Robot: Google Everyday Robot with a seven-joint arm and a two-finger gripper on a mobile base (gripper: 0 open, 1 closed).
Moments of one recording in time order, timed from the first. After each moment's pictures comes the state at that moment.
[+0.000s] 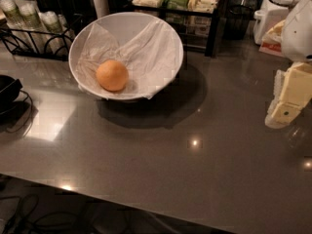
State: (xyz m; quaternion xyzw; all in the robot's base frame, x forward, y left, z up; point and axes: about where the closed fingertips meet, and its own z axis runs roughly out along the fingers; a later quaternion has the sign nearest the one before) arm 0.438 -0.217 0.976 -0.60 0.78 -0.03 0.16
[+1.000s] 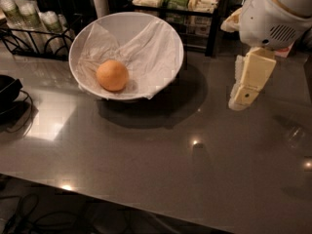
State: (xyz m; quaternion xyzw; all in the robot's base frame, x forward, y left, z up) arm 0.474 -0.156 0.981 -0.66 0.73 0.00 0.19
